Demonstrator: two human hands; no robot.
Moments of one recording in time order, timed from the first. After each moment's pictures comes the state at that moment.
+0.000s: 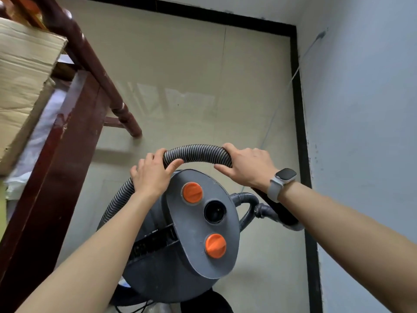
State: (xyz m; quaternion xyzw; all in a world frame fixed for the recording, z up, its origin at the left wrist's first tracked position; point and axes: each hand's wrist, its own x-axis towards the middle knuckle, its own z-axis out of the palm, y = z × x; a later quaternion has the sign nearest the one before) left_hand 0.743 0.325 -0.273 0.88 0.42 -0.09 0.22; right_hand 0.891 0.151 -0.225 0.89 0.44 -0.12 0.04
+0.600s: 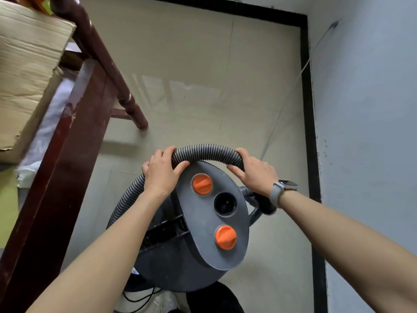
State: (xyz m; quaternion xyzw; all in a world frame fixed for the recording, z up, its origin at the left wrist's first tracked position) left_hand 0.725 0.321 -0.292 0.87 0.40 -0.03 0.29; right_hand 0.874 0.134 -0.282 0.91 0.33 -0.24 -0.04
